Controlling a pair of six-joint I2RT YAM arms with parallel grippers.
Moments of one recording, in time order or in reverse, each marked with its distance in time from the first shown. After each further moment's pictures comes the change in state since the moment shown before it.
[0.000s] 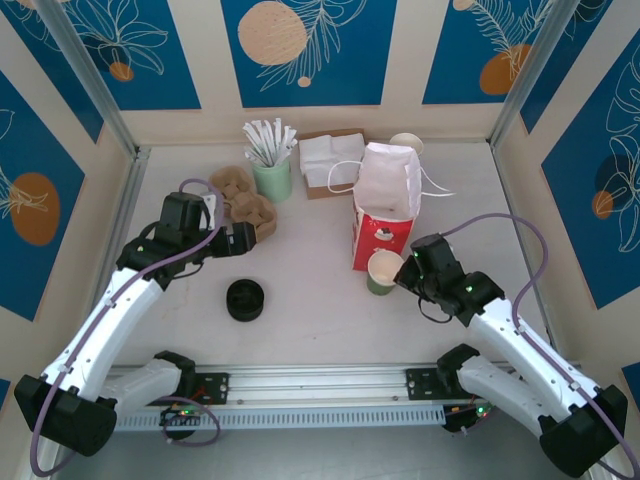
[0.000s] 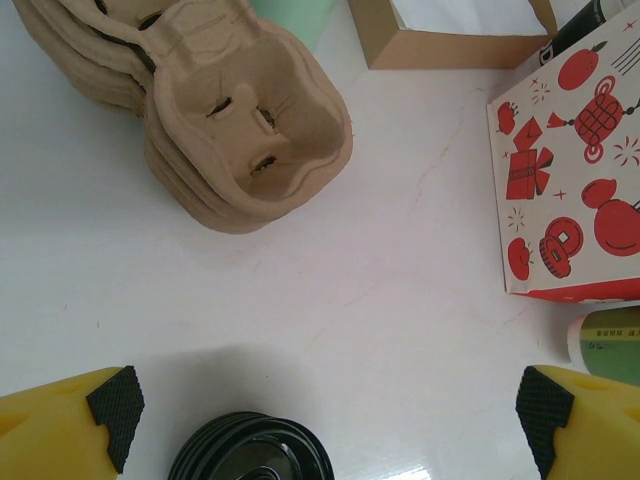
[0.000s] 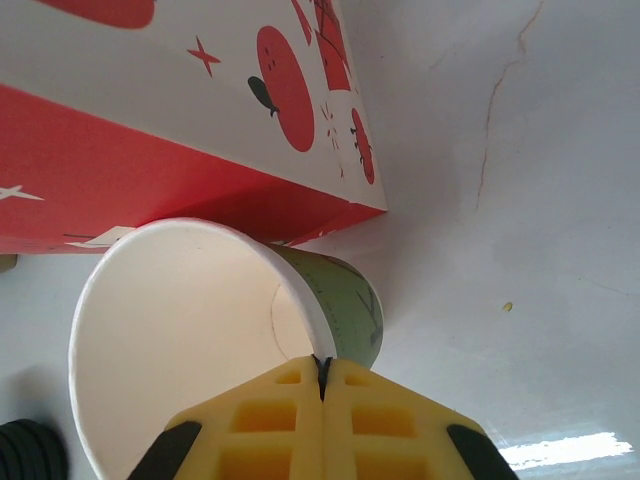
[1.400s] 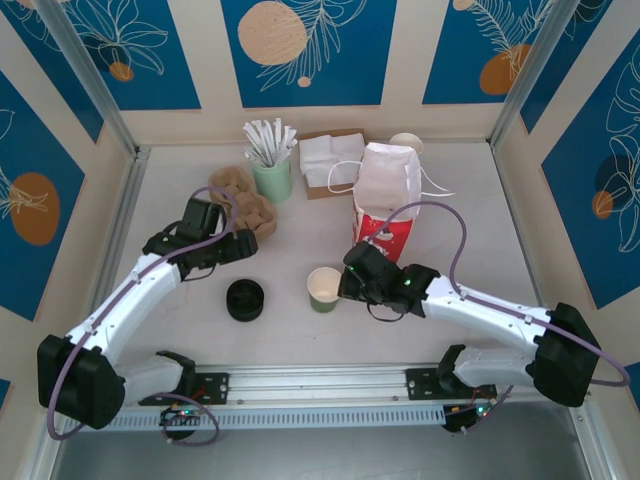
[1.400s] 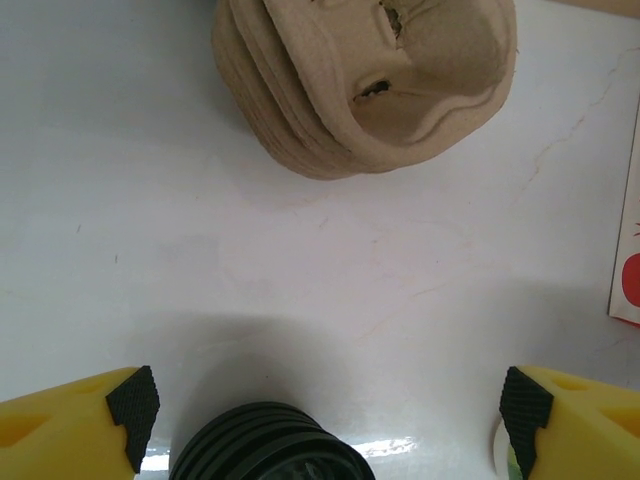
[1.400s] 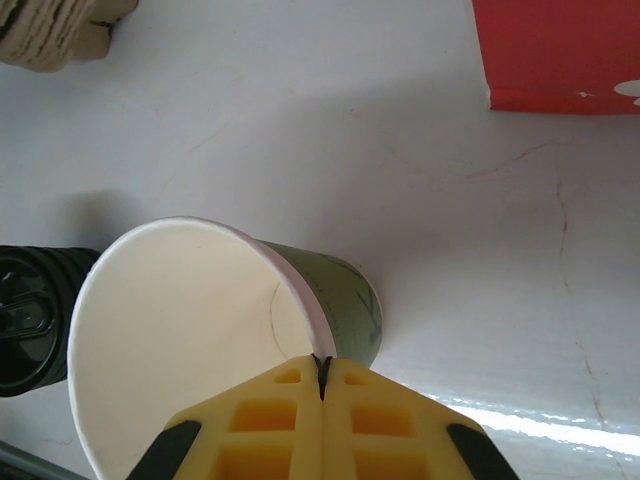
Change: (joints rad) left arm 0.003 0.141 -0.099 0.051 -0.066 -0.150; right arm 0.413 0.371 0.093 0.253 0.002 0.067
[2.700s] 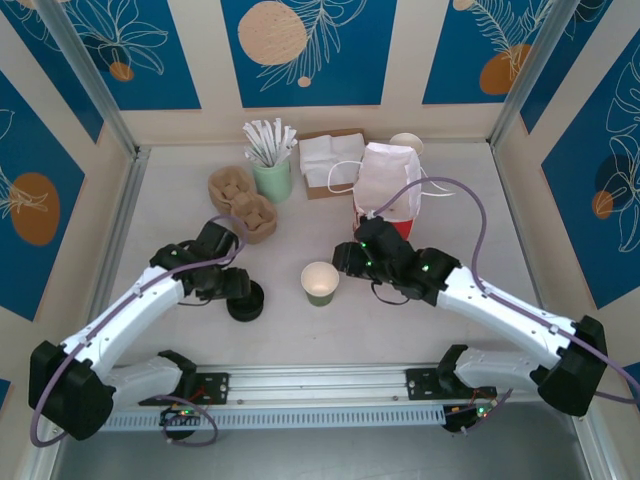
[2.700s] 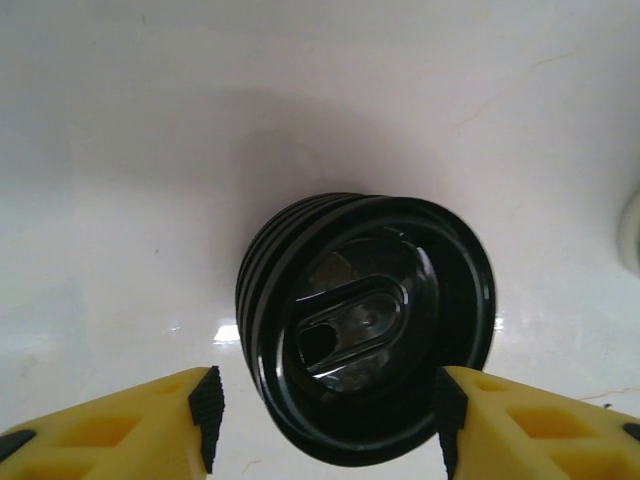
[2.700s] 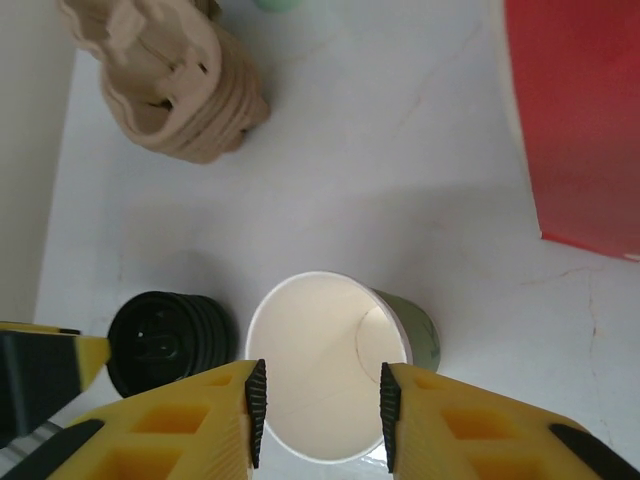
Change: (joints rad) left arm -0.145 -0.054 -0.067 -0.286 -0.058 0.012; right arm -0.067 -0.081 0.183 -0.079 -0.006 -0.117
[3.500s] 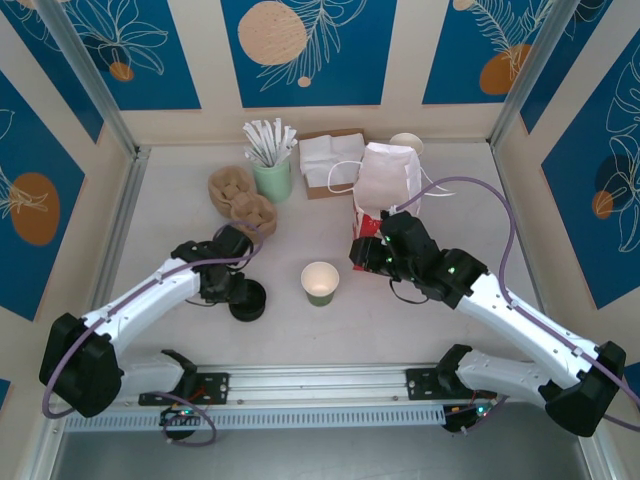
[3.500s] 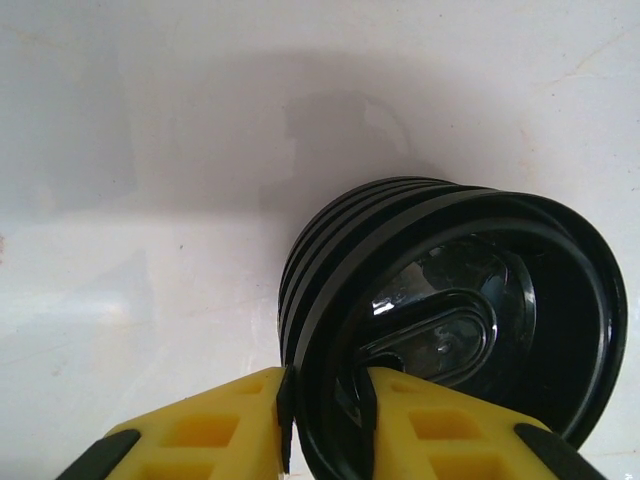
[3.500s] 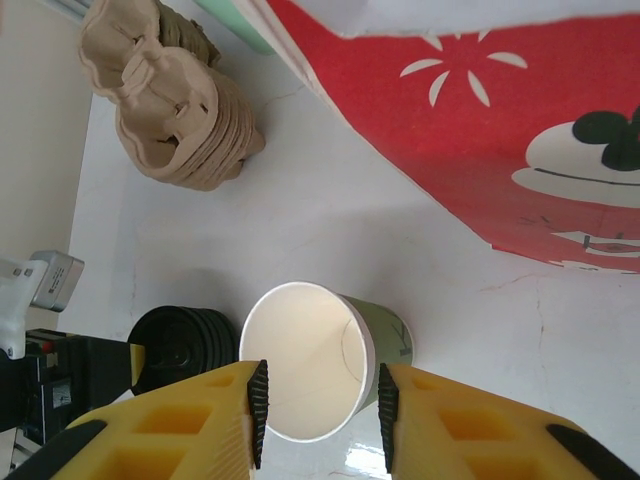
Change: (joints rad) left arm -0.058 0.116 -0.012 0.006 -0.088 -0.004; right arm -0.092 -0.104 0.003 -0.076 -0.048 -0.027
